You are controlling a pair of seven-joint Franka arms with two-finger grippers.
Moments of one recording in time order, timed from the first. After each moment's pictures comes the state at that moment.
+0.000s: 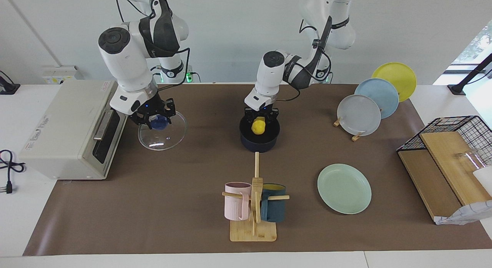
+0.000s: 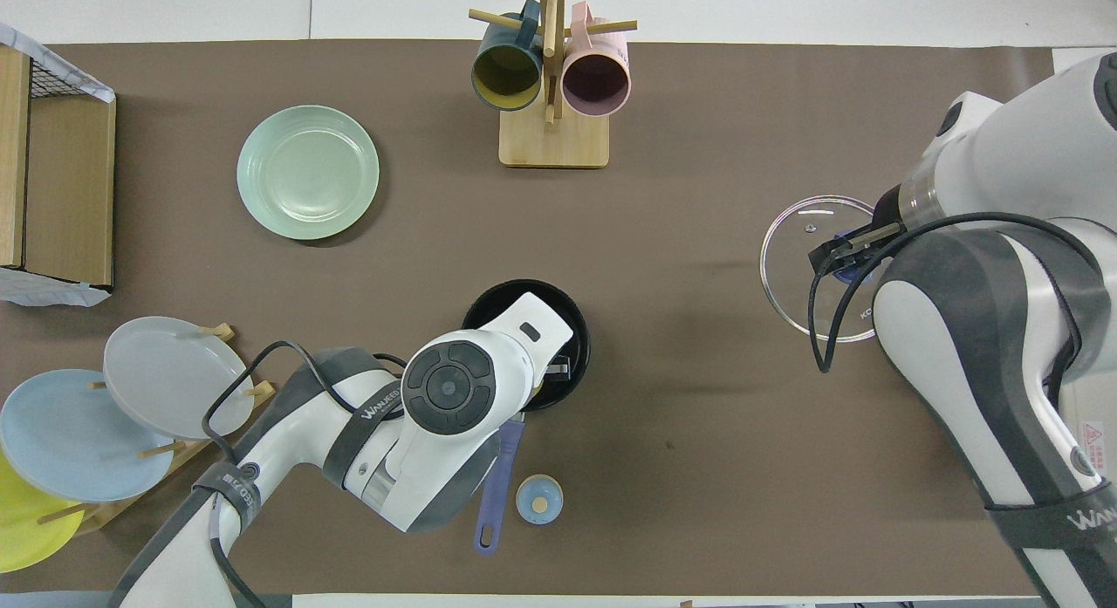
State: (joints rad) left arm -0.76 0.16 -0.02 -2.17 -0.07 2.42 -0.66; right arm 0.08 0.06 0.06 -1.79 0.01 1.80 -0.16
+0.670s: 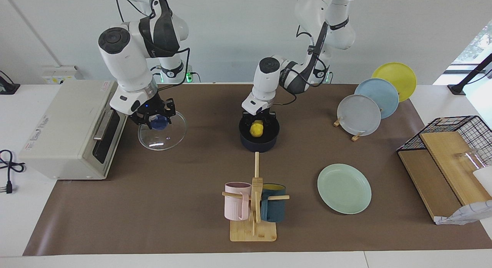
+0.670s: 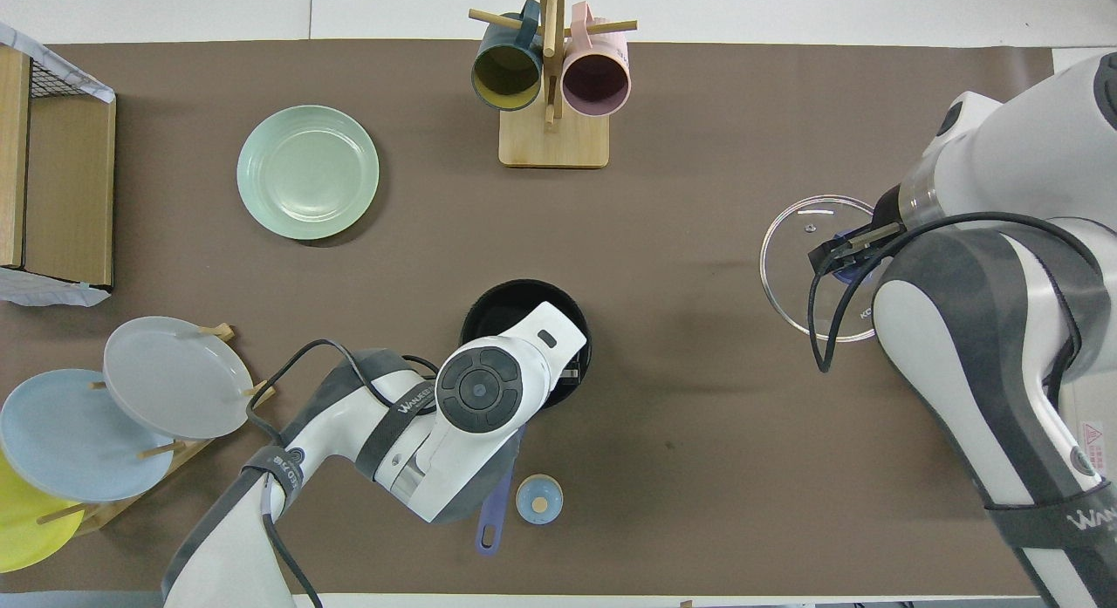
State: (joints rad) left arm -0.77 0.19 -0.02 -2.17 -0.05 2.45 -0.67; right arm 0.08 0.06 0.06 -1.79 0.01 1.80 -0.16
